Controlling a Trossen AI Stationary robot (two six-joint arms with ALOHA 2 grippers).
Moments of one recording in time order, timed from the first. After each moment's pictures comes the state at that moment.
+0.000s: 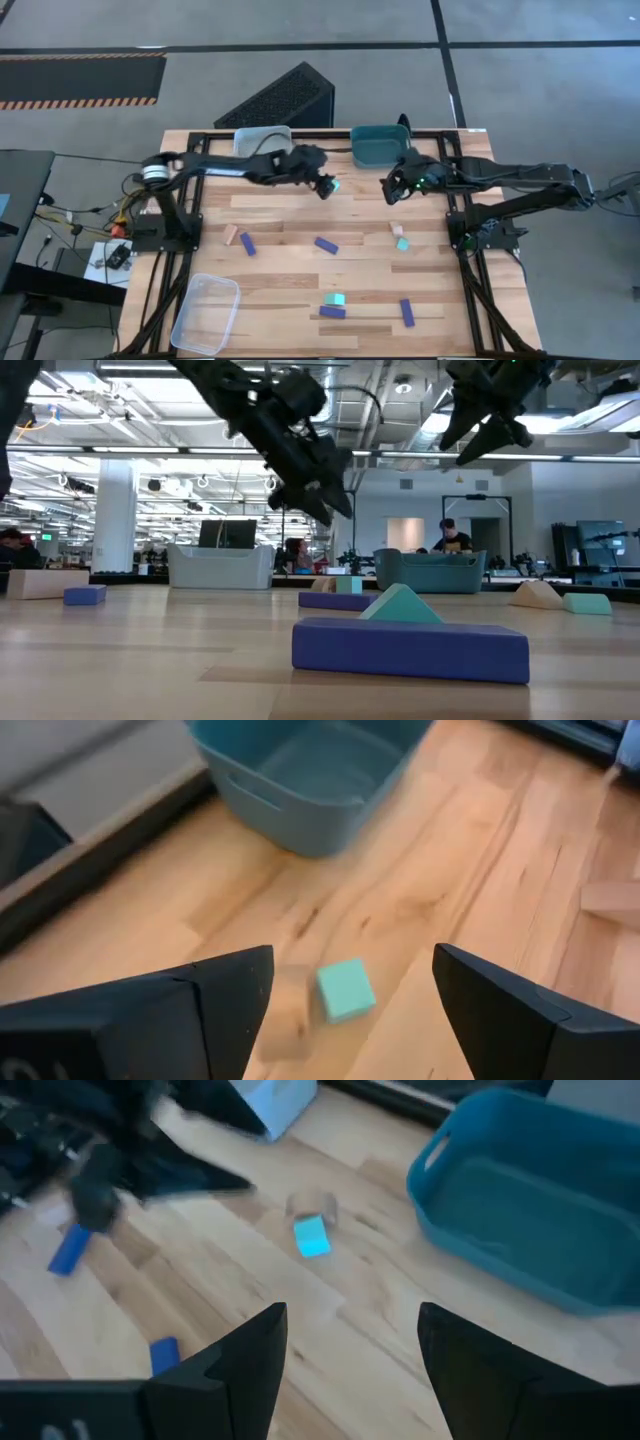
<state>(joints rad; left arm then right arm) 0.28 1.80 1.22 -0.14 -0.17 -0.29 -0.11 1.03 0.94 -0.70 0.37 0.71</state>
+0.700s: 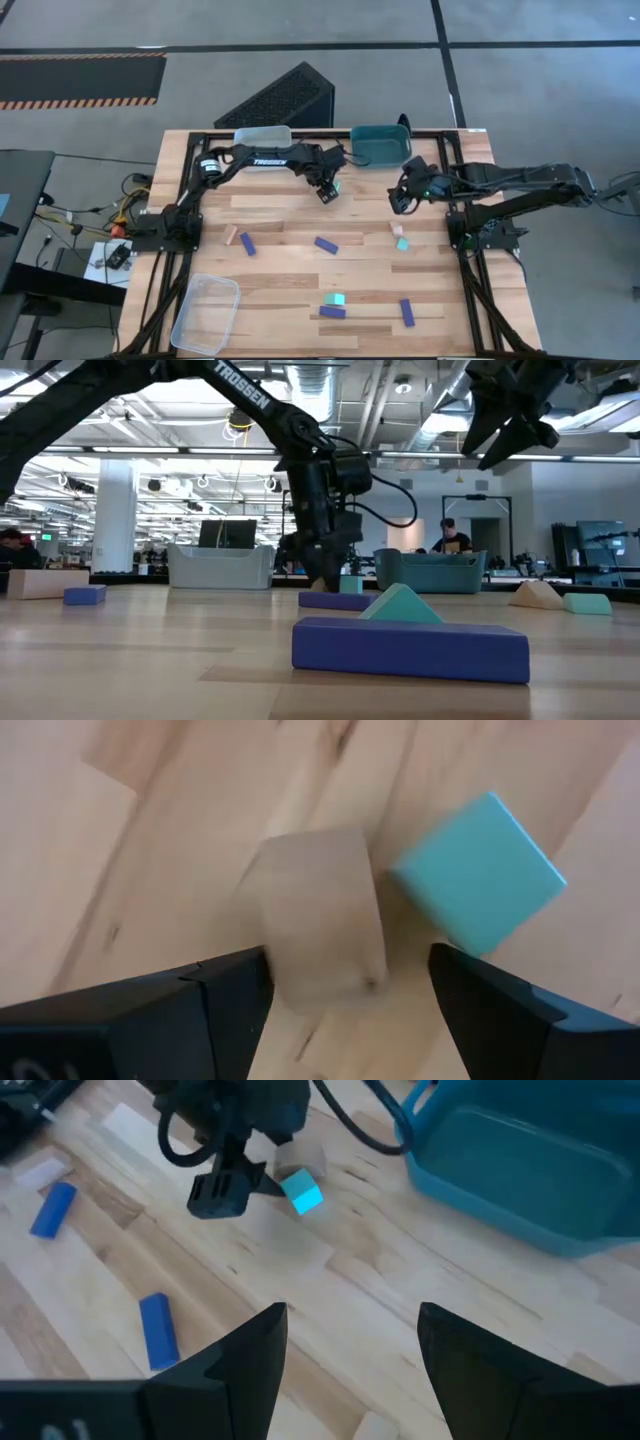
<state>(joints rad) 0.34 2.23 1.70 -0.76 -0.09 -0.16 -0.01 0.99 0.91 -0.81 0.40 0.83</state>
